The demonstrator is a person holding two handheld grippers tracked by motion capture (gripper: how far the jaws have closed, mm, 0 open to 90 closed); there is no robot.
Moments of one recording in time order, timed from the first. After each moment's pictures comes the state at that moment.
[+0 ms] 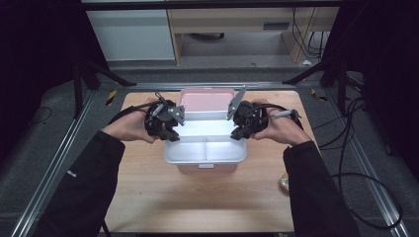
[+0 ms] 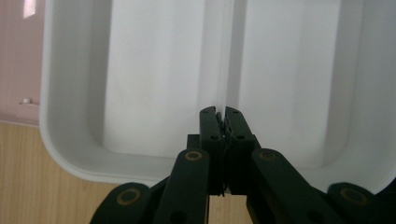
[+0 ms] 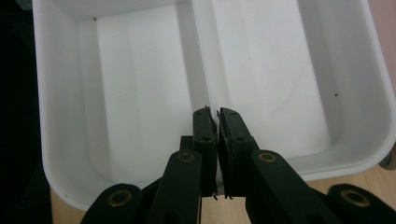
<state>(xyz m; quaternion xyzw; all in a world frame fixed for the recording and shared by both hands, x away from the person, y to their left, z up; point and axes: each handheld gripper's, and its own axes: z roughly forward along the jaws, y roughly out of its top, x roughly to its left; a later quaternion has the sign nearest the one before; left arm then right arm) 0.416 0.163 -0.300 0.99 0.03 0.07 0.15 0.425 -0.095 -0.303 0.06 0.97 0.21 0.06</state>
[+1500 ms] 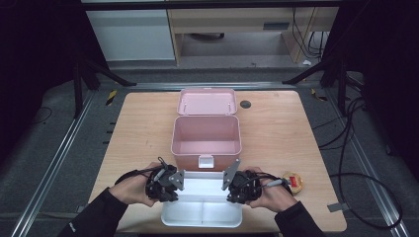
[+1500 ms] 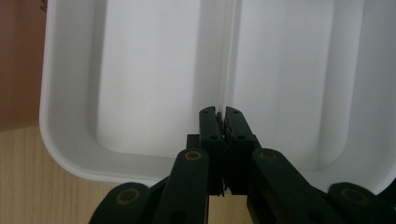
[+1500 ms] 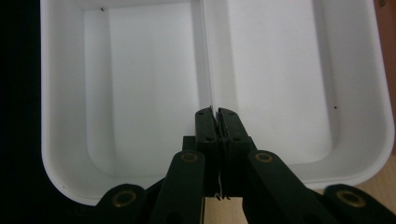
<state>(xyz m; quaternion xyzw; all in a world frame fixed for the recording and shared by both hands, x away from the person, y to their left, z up) 0.324 0.169 -0.432 0.99 0.04 -0.02 0.14 0.316 -0.086 -0.432 0.06 0.98 0.21 -0.01</state>
